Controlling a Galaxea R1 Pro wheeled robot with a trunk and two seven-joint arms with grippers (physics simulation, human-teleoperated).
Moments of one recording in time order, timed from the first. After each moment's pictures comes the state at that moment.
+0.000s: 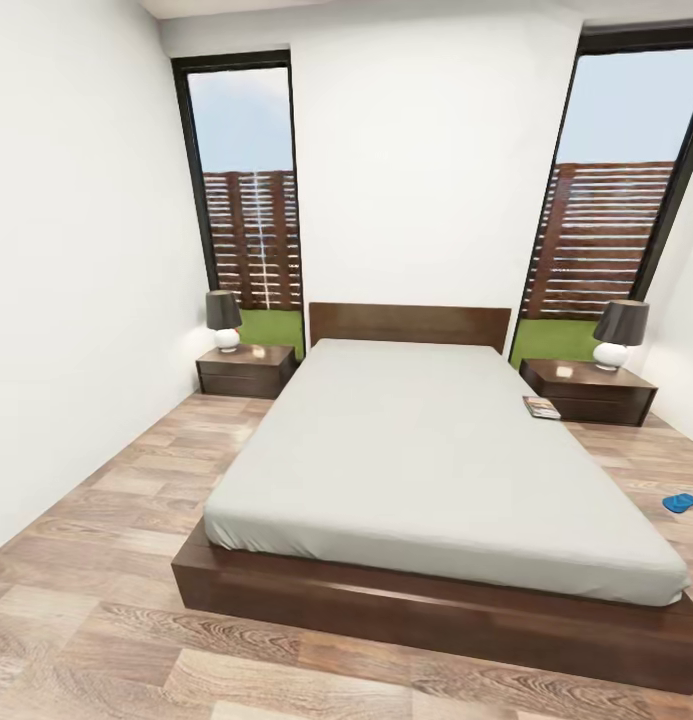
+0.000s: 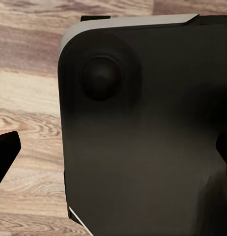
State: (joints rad) left arm 0.00 0.00 0.00 -0.05 0.00 -0.02 0.00; right arm 0.00 0.01 0.01 0.01 0.00 0.00 0.13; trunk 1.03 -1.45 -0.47
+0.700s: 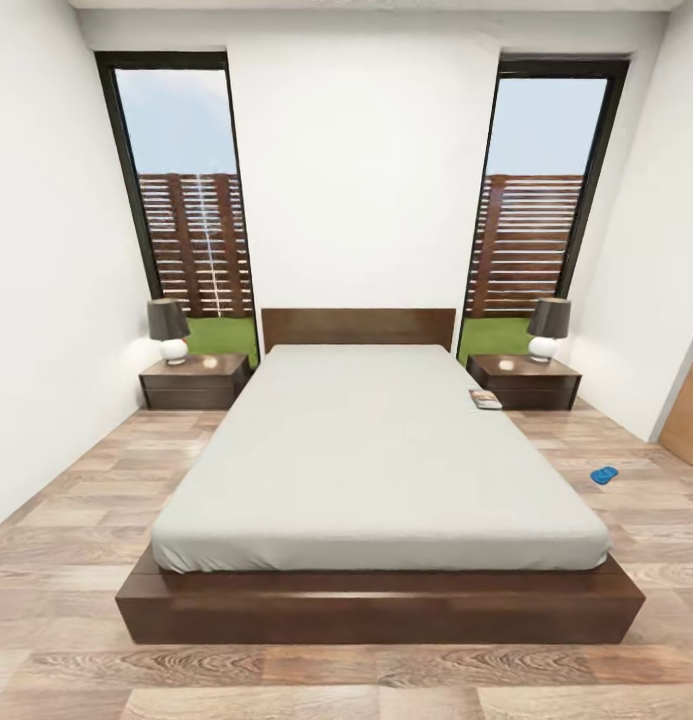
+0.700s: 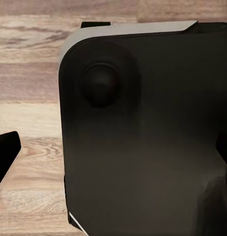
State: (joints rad) left arm 0.00 0.00 0.00 -0.06 0.00 -0.02 0.00; right arm 0.00 -0.06 0.00 0.01 -0.01 0.00 0.25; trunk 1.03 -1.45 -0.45
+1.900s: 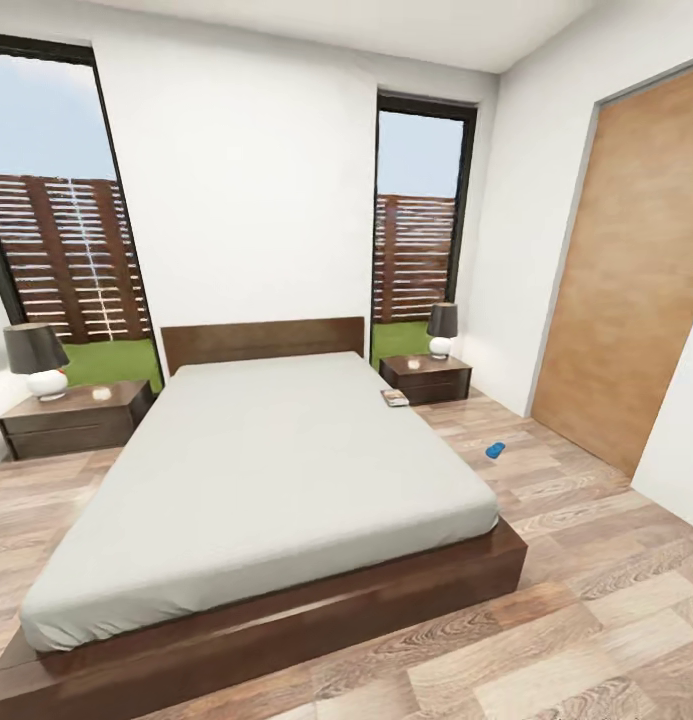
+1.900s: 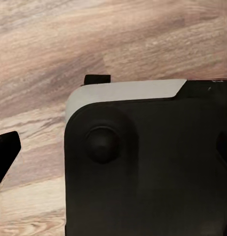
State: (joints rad) left arm 0.00 0.00 0.00 -0.13 0.00 -0.05 0.00; right arm 0.00 -0.23 0.00 0.01 -0.14 0.00 0.76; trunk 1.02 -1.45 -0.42
